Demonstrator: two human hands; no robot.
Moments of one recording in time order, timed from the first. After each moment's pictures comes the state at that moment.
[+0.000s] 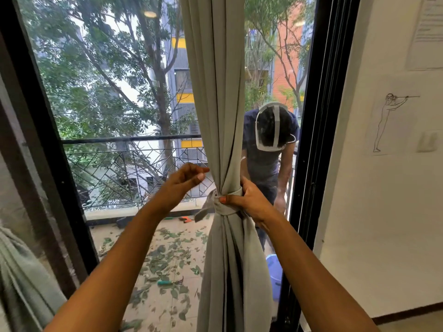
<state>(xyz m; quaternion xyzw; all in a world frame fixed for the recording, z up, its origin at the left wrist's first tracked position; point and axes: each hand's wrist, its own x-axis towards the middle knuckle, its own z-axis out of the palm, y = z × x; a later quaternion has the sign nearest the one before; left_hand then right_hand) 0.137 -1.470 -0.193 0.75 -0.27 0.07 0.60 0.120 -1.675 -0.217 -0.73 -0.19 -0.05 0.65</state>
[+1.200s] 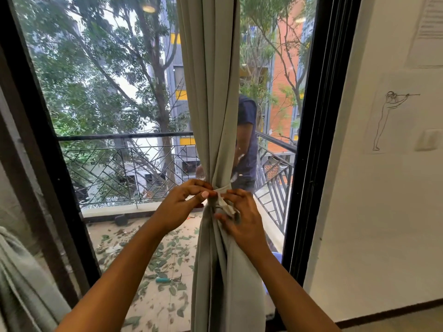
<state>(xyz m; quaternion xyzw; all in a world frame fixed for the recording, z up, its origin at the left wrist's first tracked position) 0.117 -1.478 -0.221 0.77 -0.29 0.10 0.56 0.110 -1.661 -0.286 -0.77 -0.24 -0.41 0.43</state>
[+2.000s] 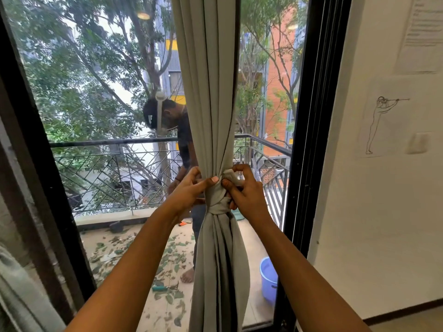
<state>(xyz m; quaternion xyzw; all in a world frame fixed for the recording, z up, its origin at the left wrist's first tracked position) 0.145 -1.512 -0.194 0.68 -0.20 -0.01 0.71 0.142 -1.677 -0.222 -0.74 -0.22 -0.36 0.52</state>
